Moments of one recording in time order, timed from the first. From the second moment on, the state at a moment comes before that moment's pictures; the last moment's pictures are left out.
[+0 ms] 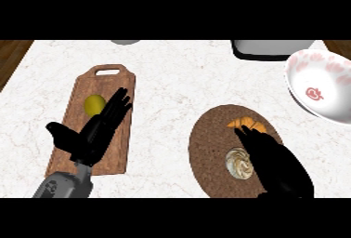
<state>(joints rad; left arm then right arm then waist) -0.16 0.25 -0.29 -1.54 0.38 0.08 0.09 -0.10 -0.32 0.47 -2.01 0.72 0.62 0.86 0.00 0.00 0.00</state>
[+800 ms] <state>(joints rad) -0.10 0.17 -0.22 -1.58 0.29 0.01 0.13 -0.07 -0.23 0.49 -1.86 0.93 0.56 0.75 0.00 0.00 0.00</state>
